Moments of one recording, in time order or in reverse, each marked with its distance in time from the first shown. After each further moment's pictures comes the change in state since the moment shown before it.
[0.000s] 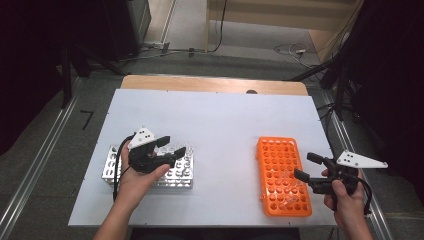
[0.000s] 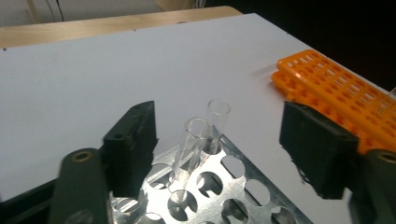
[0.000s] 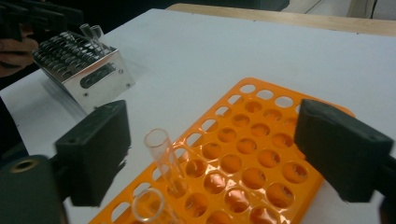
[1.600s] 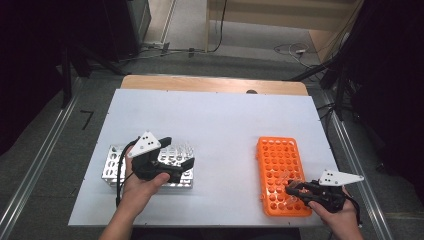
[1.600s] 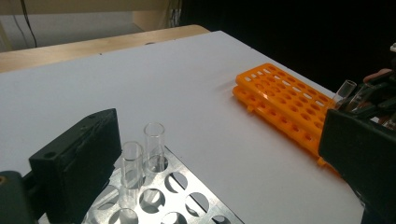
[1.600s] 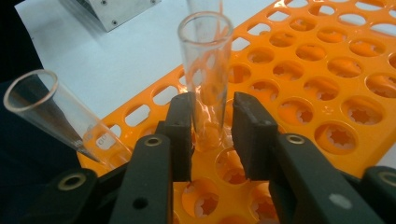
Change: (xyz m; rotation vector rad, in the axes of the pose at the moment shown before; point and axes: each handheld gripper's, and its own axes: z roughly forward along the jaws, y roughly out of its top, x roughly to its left) left arm -0.028 0.007 -0.011 -0.051 -0.084 0.049; right arm 0.005 -0.052 0.018 0.183 0.116 -0.086
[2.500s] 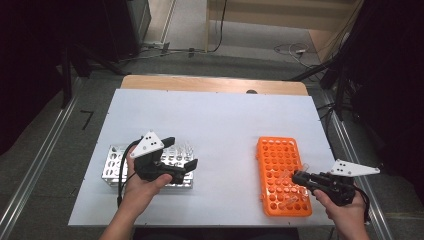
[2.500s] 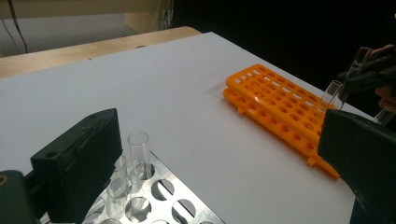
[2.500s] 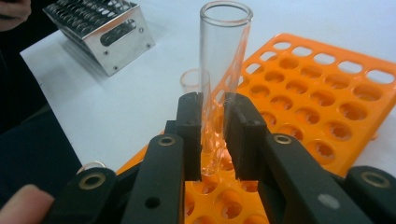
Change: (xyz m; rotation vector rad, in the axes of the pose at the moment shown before) left arm -0.007 0.005 0.002 -0.003 -0.028 0.014; right arm 0.004 0.034 -0.025 -0.067 -0.046 0.073
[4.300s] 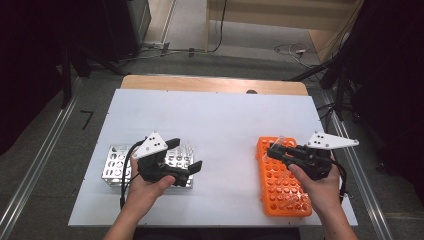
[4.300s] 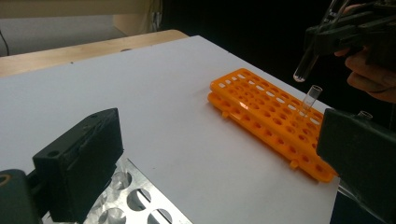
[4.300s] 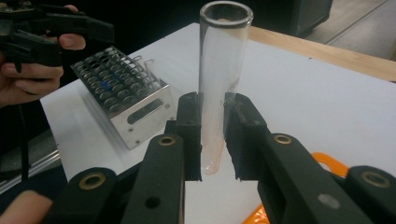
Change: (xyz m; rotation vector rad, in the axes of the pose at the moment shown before) left arm -0.011 0.004 0.003 -0.007 -0.049 -0.005; right arm 0.040 0.086 0.040 -0.101 0.041 -0.087
